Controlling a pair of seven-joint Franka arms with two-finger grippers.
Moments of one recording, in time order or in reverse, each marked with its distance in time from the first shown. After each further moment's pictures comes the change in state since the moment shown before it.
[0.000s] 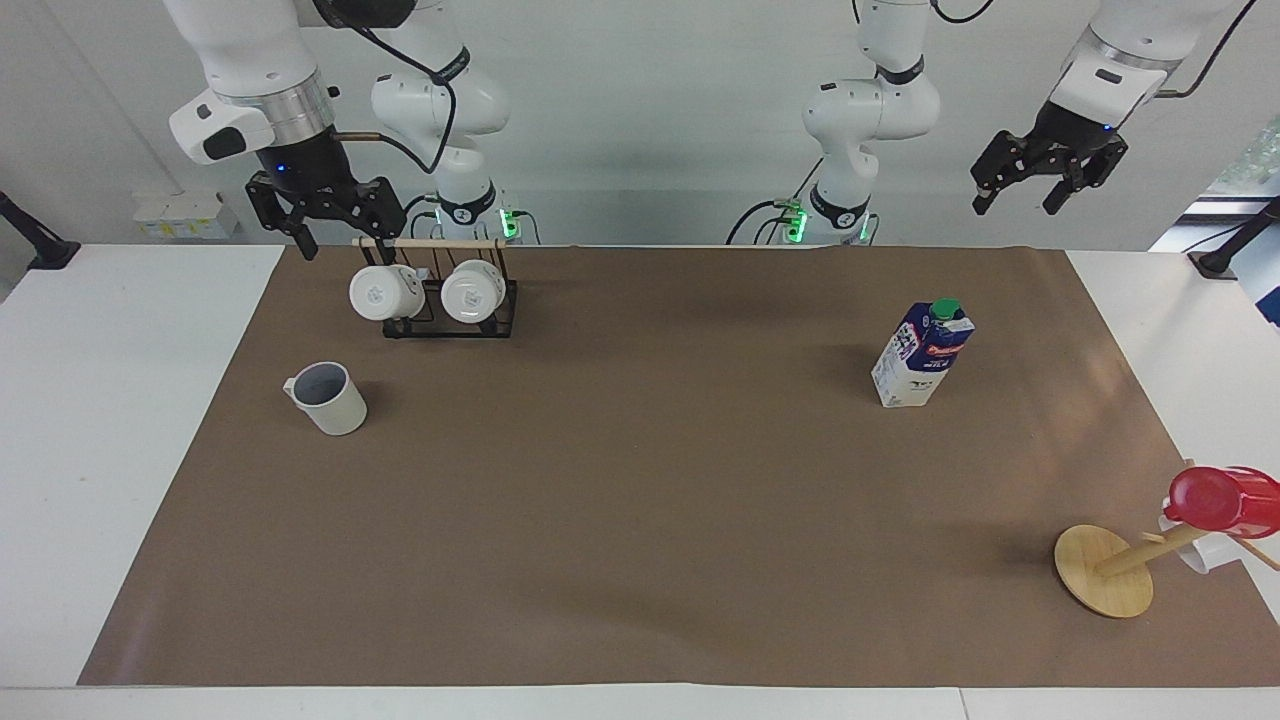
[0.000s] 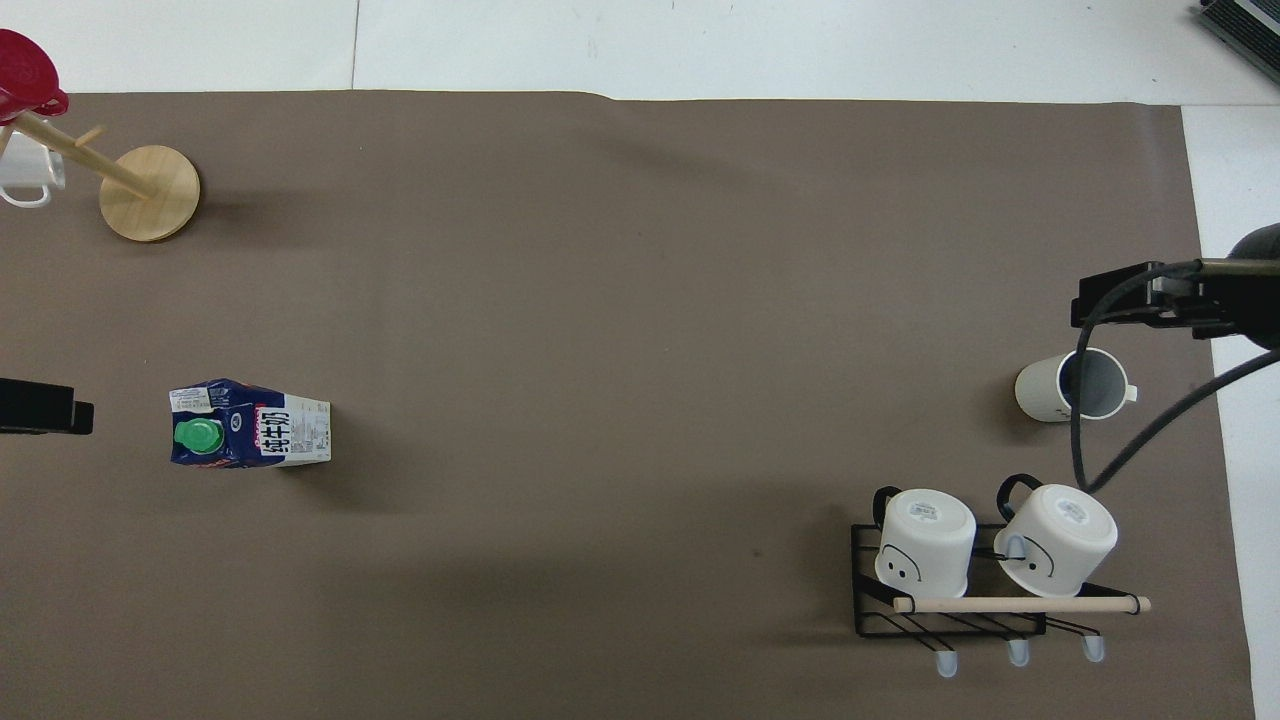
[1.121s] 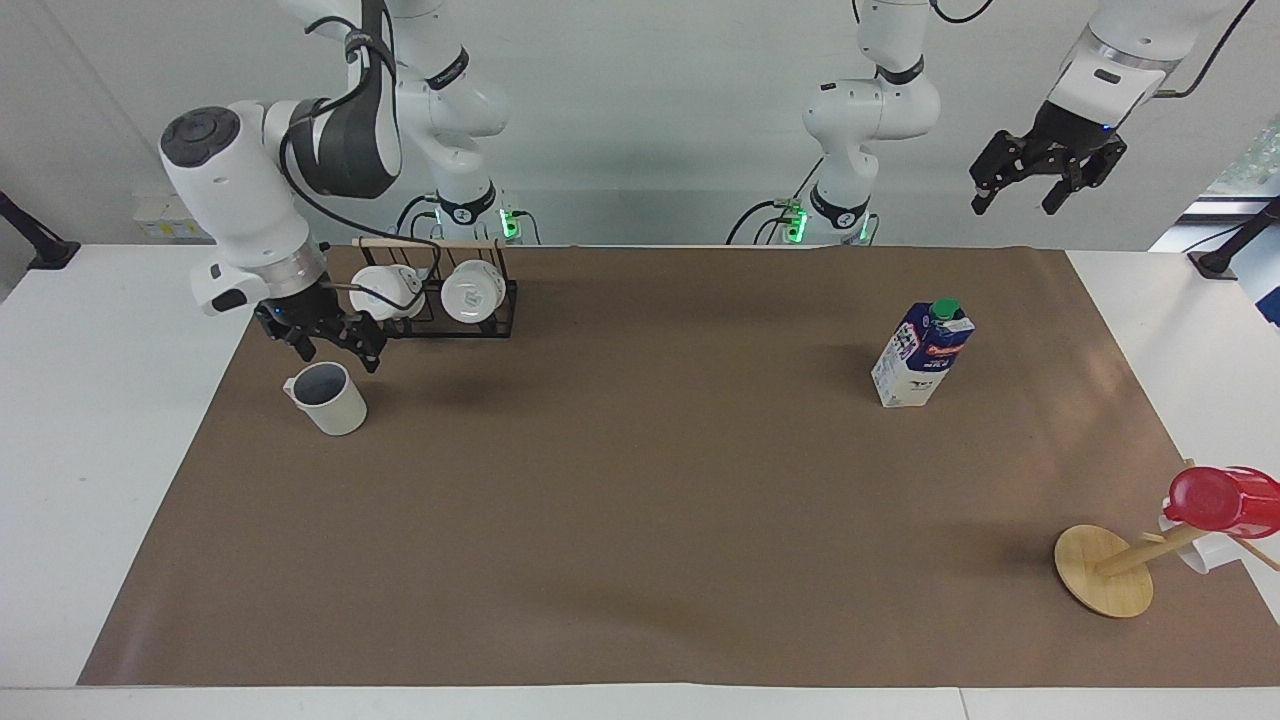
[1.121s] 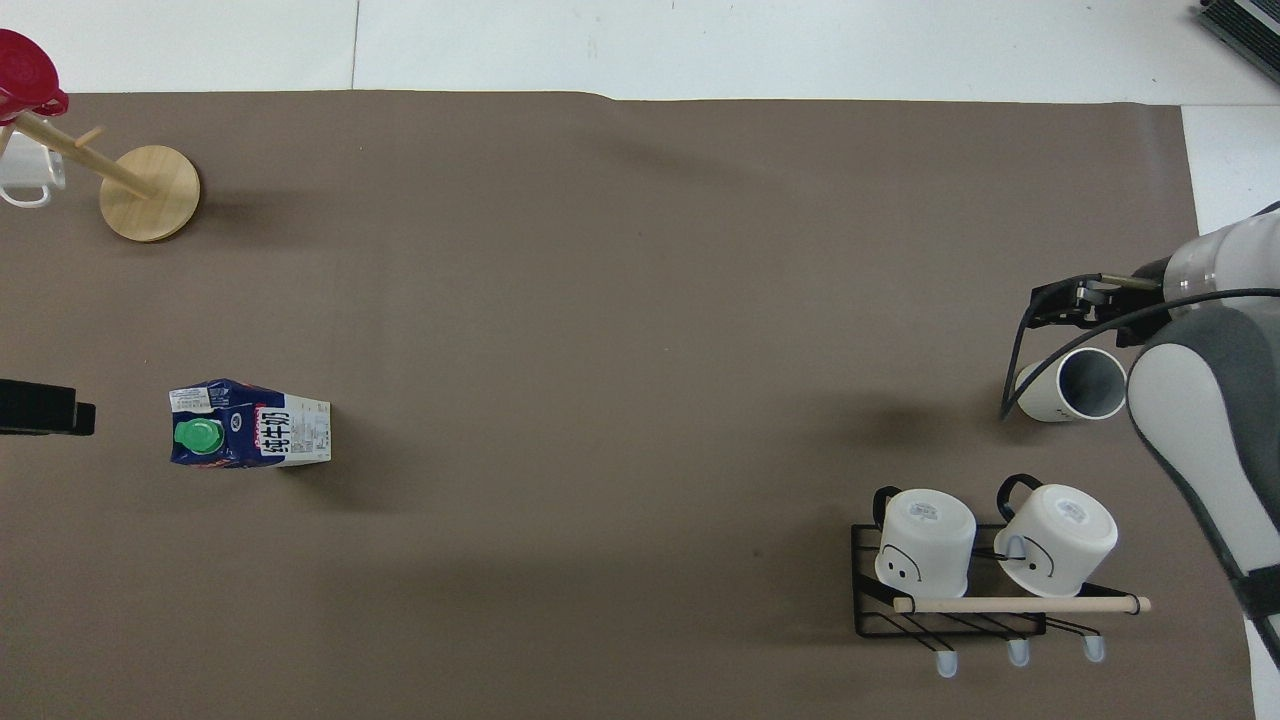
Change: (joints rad) left arm -0.001 -0.001 -0.003 0.000 0.000 -0.002 0.000; right arm -0.129 0.101 -0.006 -0.370 -0.001 0.452 -0.021
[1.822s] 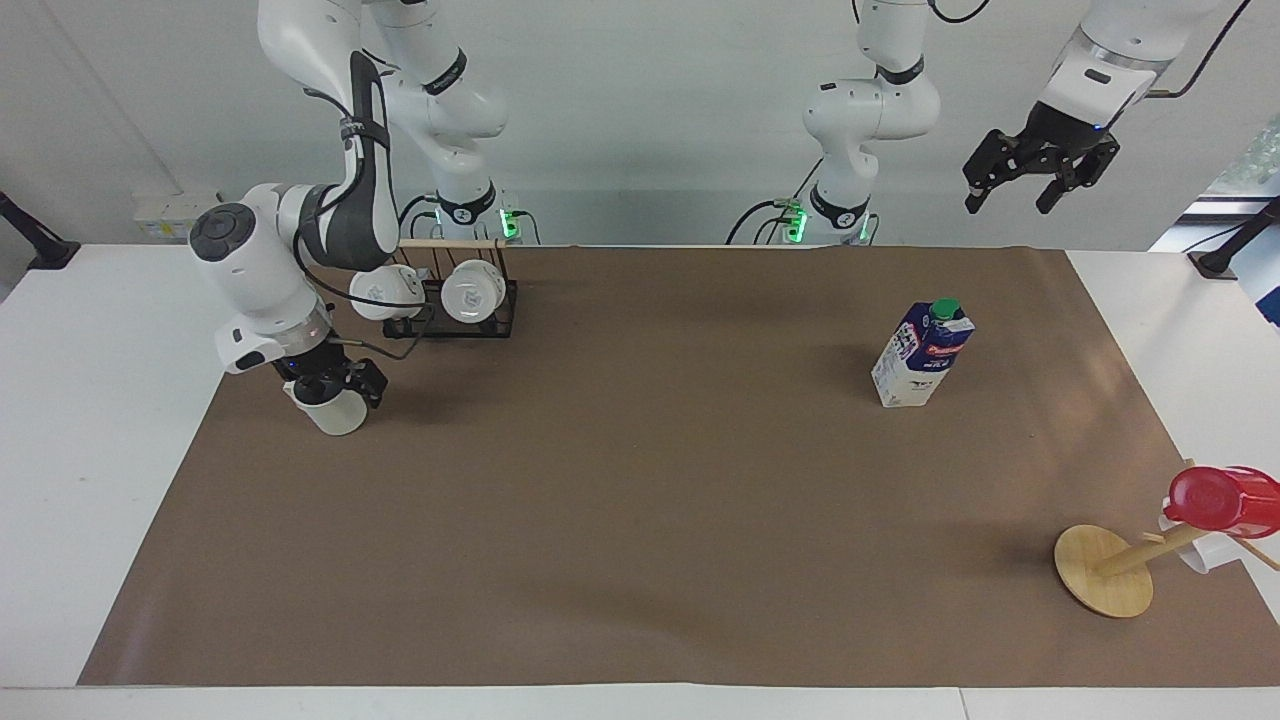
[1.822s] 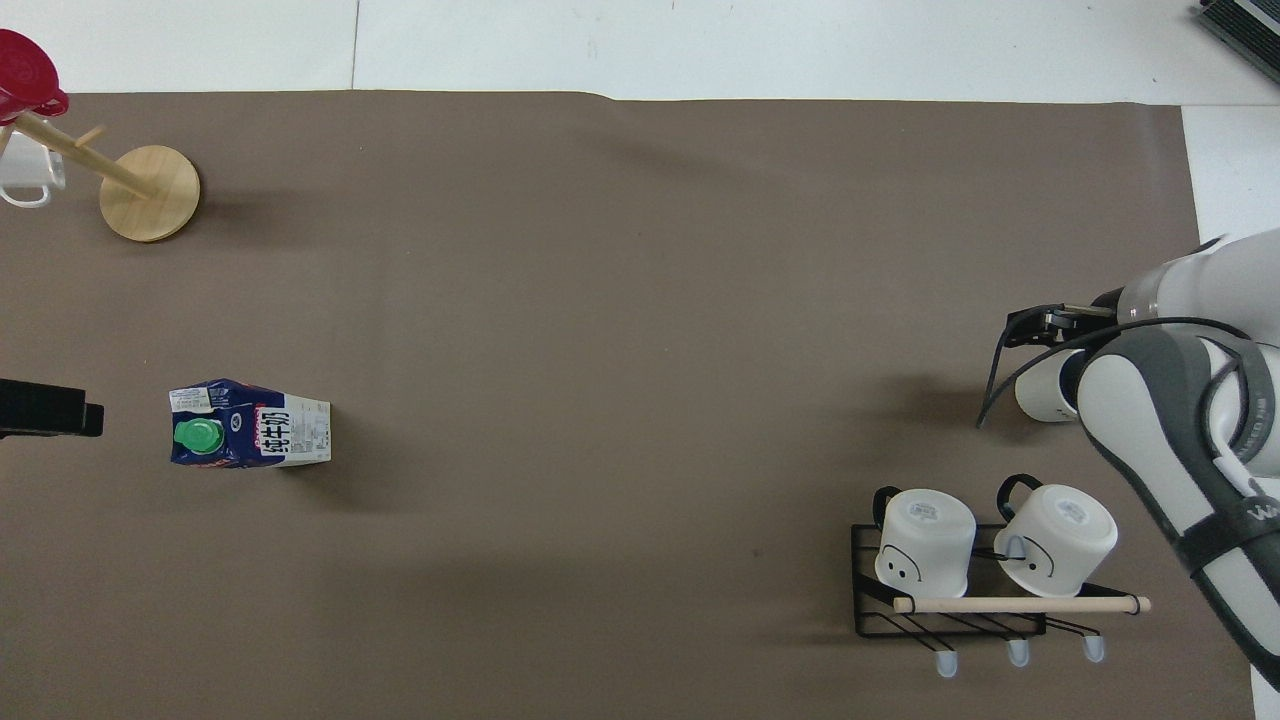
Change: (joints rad) left arm -0.001 0.000 -0.011 0.000 0.000 -0.008 0.000; right arm -0.050 0.075 -0.001 -0.155 0.000 0.187 -0.056
